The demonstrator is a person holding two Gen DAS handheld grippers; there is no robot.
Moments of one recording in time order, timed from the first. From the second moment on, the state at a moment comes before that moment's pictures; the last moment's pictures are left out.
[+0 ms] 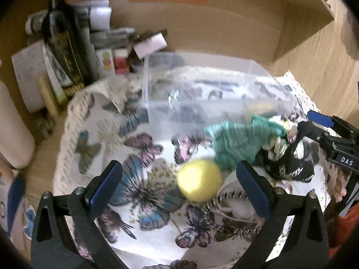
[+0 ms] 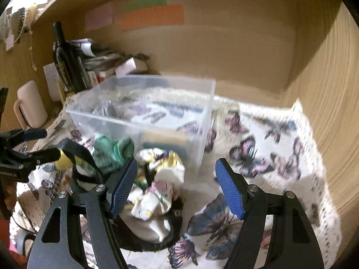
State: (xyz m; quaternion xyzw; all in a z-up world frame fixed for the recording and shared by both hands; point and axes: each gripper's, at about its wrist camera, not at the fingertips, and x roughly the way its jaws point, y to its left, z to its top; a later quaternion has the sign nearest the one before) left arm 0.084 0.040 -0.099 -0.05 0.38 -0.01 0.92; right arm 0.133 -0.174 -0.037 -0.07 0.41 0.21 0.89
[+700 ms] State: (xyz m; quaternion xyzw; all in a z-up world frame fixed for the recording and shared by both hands) left arm 0.070 0.046 -0.093 -0.08 0.36 -0.04 0.93; right arm 0.119 -0.184 -0.020 -0.05 0.37 0.23 0.90
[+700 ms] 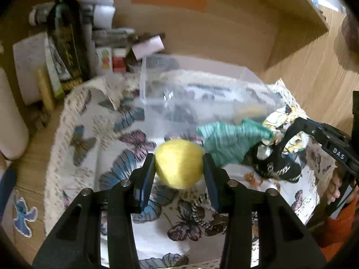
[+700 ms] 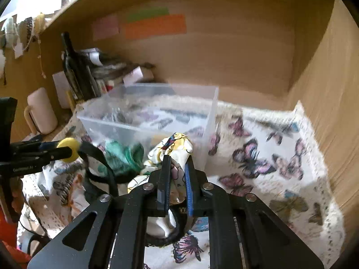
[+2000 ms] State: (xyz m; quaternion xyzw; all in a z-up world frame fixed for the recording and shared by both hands) left arm 0.201 0.003 -0.072 -0.02 0.37 -0.05 0.93; right arm 0.217 -0.119 -0.044 -0.09 0.39 0.28 0.87
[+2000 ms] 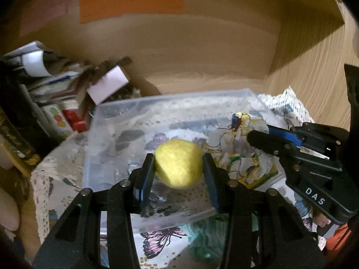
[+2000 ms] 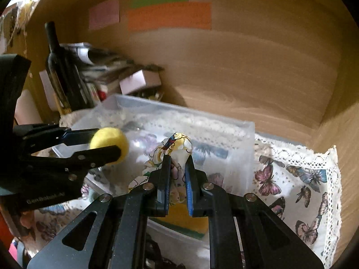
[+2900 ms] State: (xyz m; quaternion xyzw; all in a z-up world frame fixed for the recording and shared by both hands) left arm 0.126 0.032 -0.043 -0.03 0.33 -0.01 0.94; right arm 0.153 -0.155 0.003 -0.08 0.34 0.26 0.90
